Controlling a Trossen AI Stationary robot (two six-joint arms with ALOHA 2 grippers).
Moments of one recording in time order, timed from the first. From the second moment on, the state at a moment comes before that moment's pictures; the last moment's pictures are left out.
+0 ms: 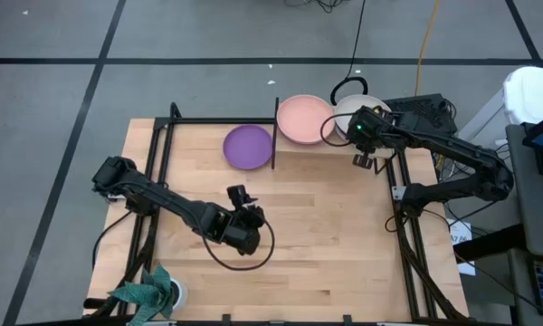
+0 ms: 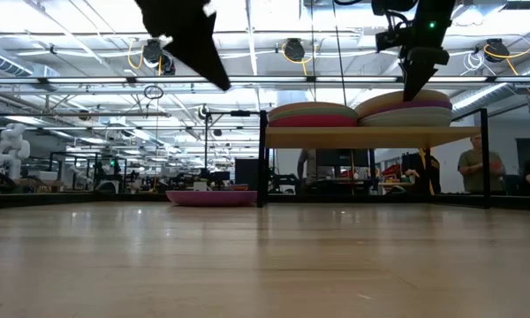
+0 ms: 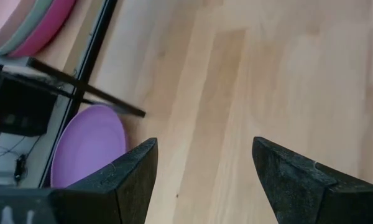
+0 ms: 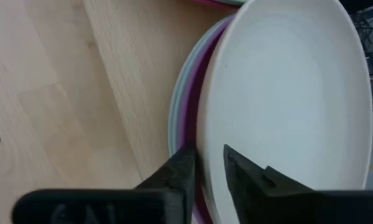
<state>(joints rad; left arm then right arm) -0.39 1.72 1.34 -0.76 -0.72 -0.32 -0.49 1.17 1.16 -1.17 0.35 -0.27</state>
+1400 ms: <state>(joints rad) 0.22 1.72 1.06 -0.48 -0.32 0.41 0.05 0.93 0.82 -0.64 0.26 -0.12</state>
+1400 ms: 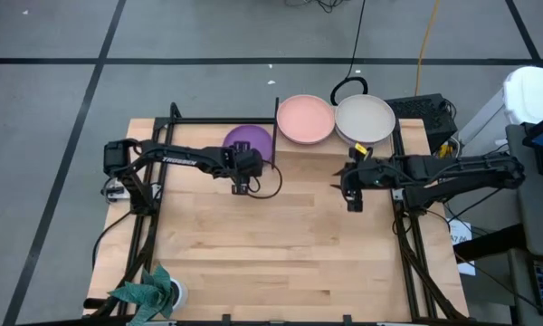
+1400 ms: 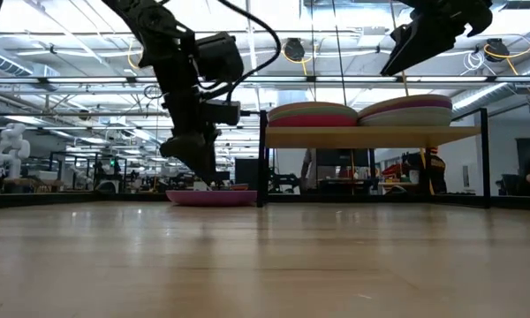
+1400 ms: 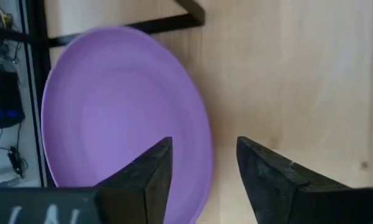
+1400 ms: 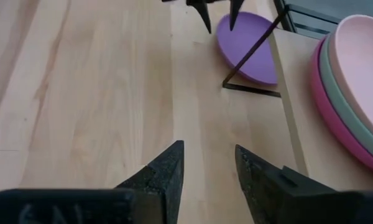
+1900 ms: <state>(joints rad) 0.29 1.73 0.95 -0.35 -0.28 0.38 0.06 0.93 0.82 -0.57 0.26 -0.19</state>
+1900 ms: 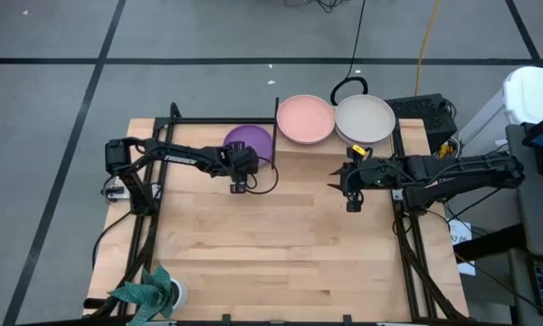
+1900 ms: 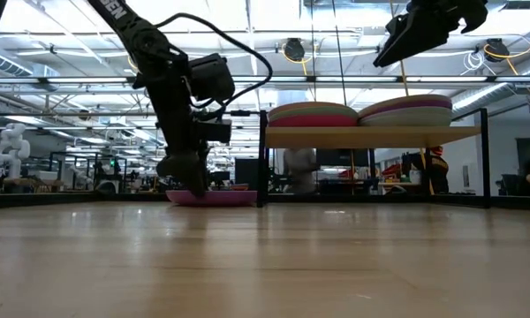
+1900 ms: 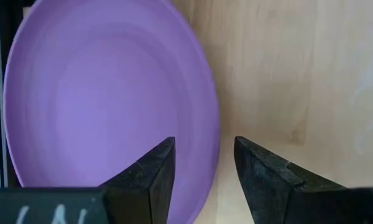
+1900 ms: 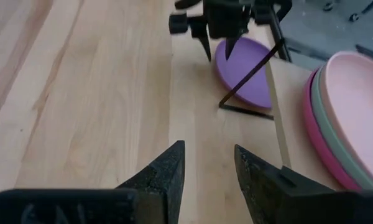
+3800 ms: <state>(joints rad) 0.19 1.53 1.56 -0.76 -0.51 0.38 0.08 0.74 0.82 -0.76 0.29 -0.10</state>
